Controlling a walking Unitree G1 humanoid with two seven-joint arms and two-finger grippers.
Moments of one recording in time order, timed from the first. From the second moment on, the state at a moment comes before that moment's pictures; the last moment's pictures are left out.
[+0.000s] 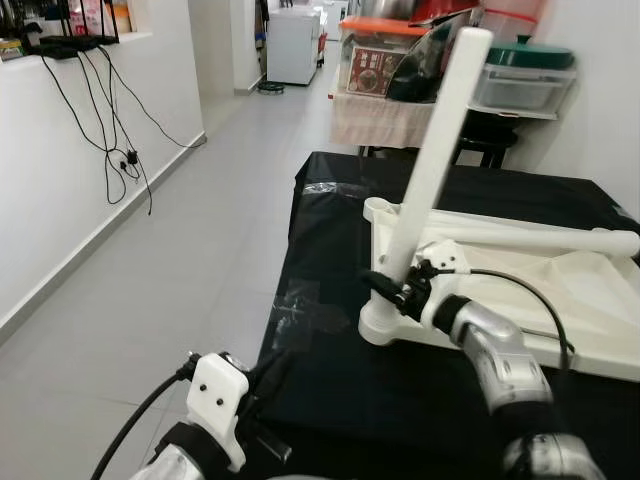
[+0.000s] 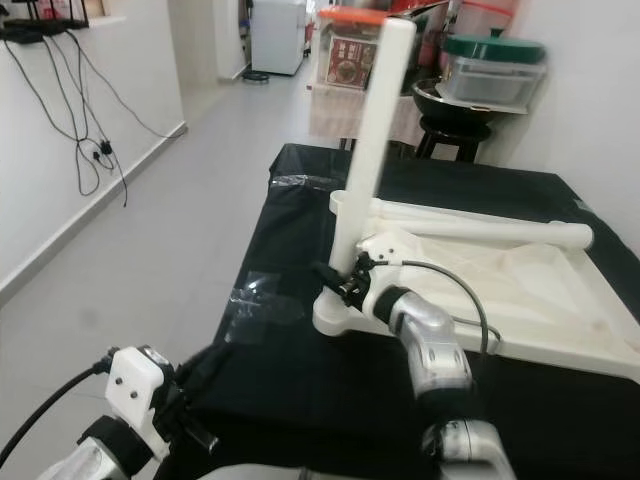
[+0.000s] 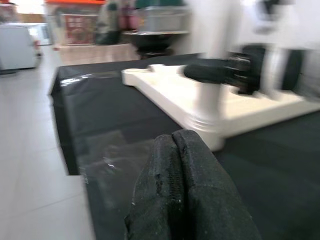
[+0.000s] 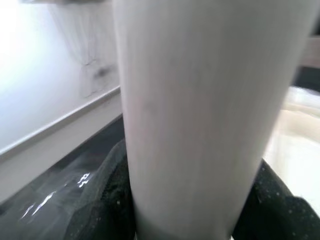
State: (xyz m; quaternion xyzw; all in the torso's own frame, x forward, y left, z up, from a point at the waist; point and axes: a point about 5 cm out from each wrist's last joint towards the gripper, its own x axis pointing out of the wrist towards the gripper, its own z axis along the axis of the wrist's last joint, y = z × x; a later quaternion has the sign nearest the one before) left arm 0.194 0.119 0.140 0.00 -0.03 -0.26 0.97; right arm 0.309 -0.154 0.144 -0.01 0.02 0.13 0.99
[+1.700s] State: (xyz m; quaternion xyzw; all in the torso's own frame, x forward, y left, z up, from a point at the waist) left arm 0.224 0.100 0.143 0.00 -0.05 -0.31 0.95; right arm 0.358 -0.160 0.188 -0.06 -0.01 0.52 0.85
